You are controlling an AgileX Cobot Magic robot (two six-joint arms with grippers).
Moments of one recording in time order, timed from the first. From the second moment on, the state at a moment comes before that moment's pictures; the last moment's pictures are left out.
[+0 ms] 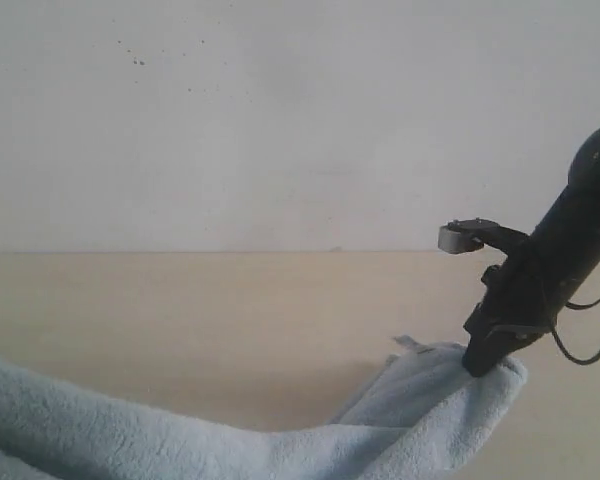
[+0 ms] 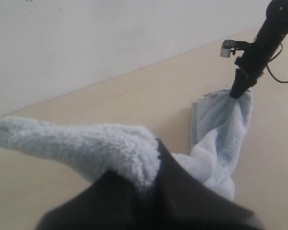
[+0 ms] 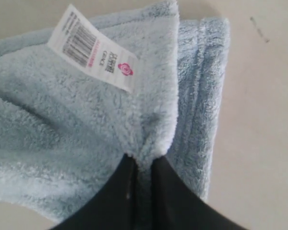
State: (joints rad) left arm -0.12 0.55 -1.23 -0.33 1.23 0.30; right arm 0.09 2.02 -1.47 0.47 1.11 -0.86
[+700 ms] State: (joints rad) left arm -0.17 0.54 -1.23 -0.32 1.23 0.30; right arm 0.09 1.65 -1.06 0.49 0.91 -0.77
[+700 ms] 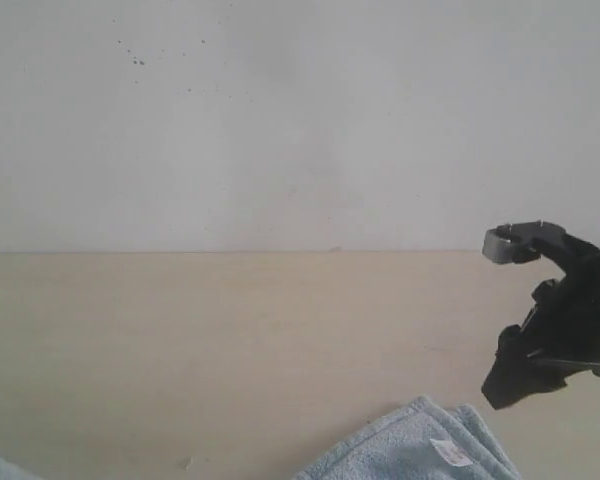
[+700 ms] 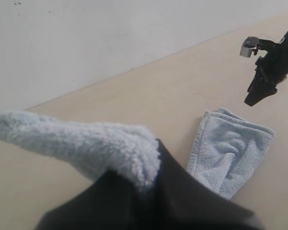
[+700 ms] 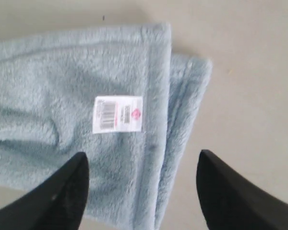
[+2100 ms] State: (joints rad) left arm -0.17 0.54 -1.23 -0.32 1.23 0.30; right arm 0.27 1.98 -1.15 0.49 0.57 -0.92
